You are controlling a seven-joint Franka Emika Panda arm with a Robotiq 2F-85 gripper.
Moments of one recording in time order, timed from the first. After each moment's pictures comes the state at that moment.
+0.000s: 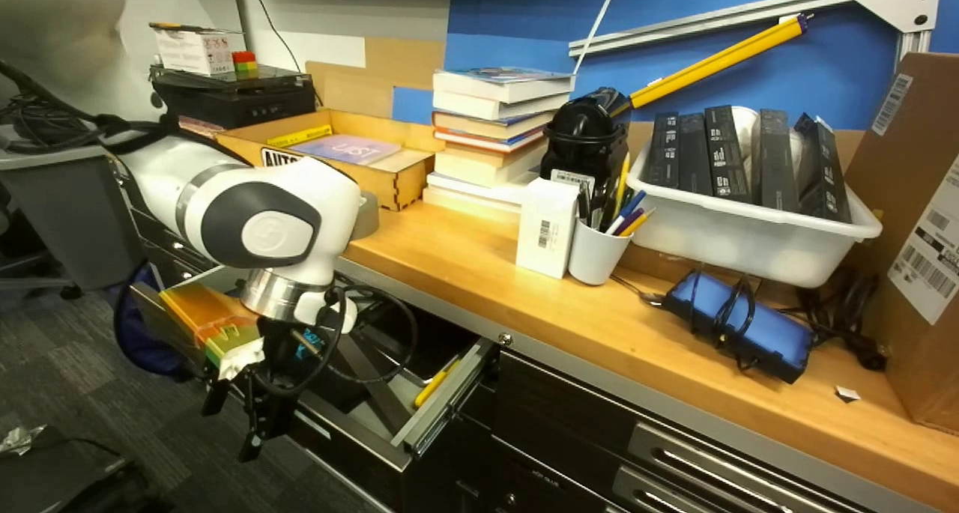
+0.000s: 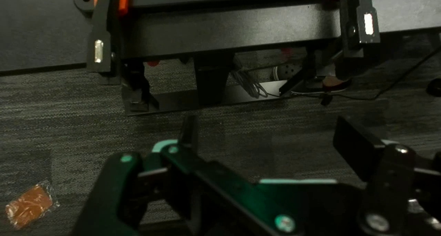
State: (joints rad) arm 0.02 0.14 -0.01 -2.57 0.08 2.16 0.02
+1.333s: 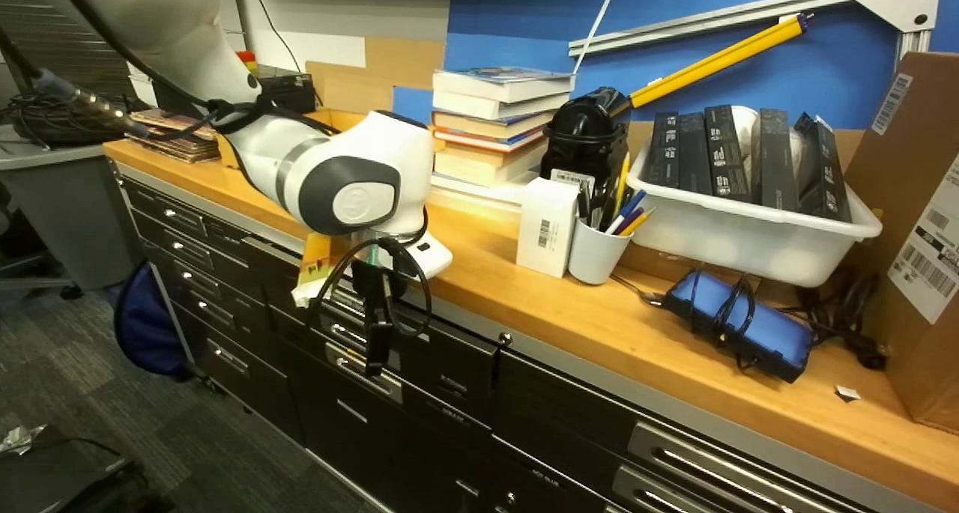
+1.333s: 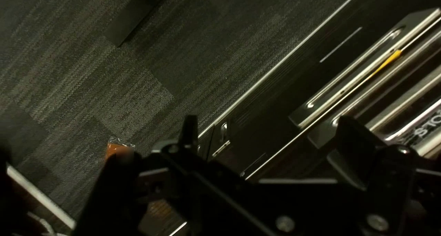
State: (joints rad) arm -0.01 0.26 -0.08 -2.31 0.11 2.41 0.57
